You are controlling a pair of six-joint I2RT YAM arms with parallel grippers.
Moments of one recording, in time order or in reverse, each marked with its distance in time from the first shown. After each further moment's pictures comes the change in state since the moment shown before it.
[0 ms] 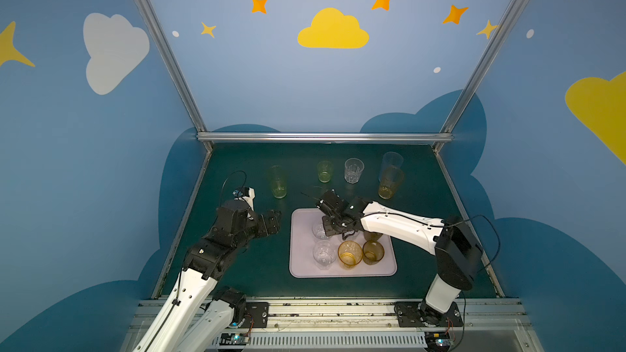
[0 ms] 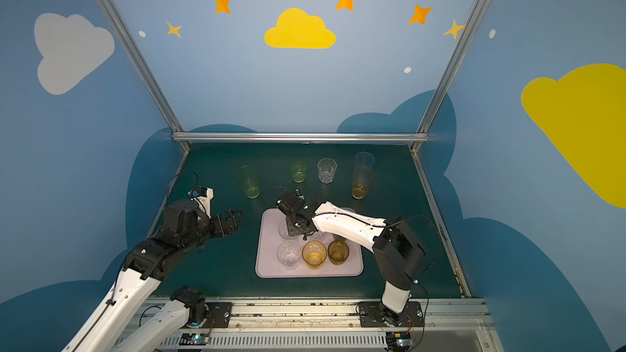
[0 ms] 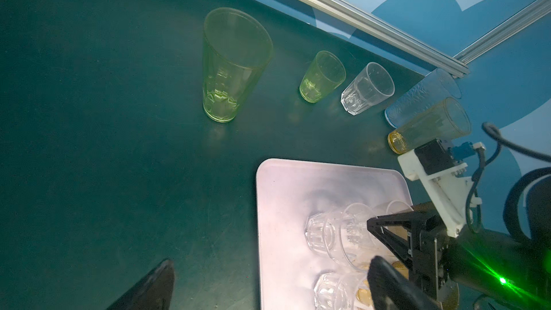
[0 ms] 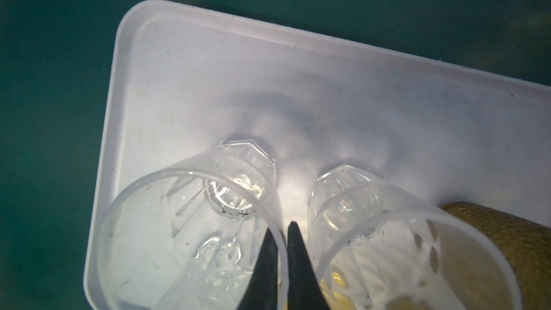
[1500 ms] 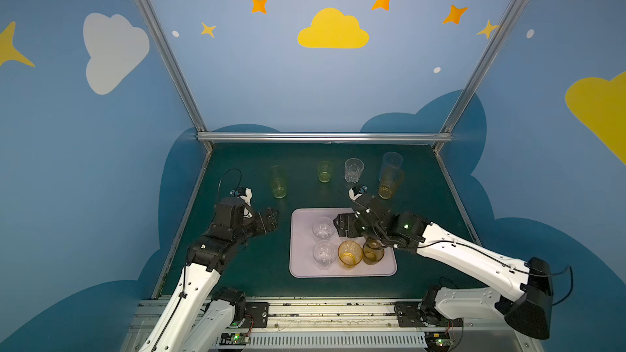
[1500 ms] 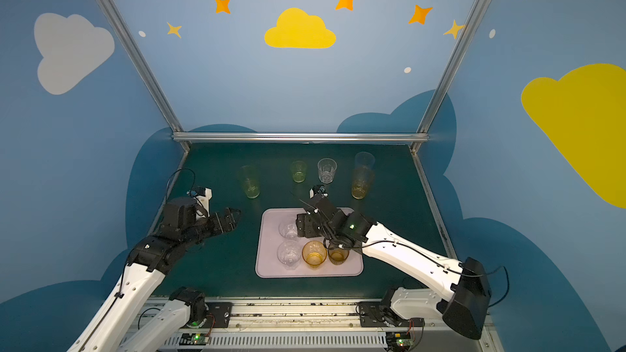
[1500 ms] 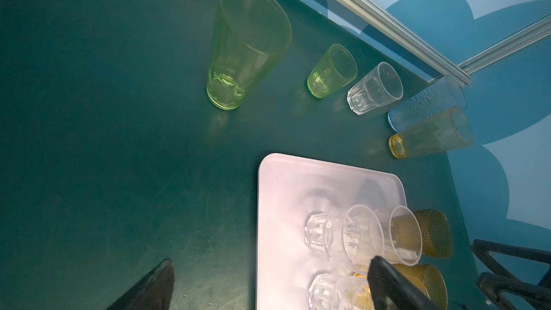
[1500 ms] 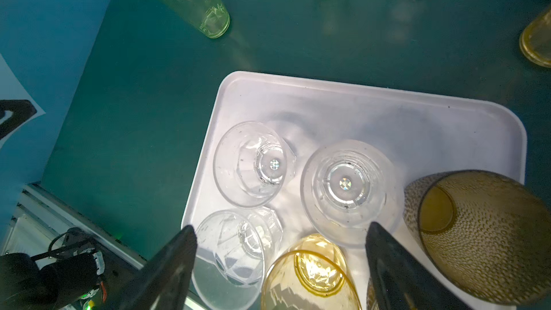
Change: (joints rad) left arm 0.107 0.047 -0.030 0.025 0.130 -0.021; right arm -0.005 -0.542 -0.301 0.144 -0.003 0.021
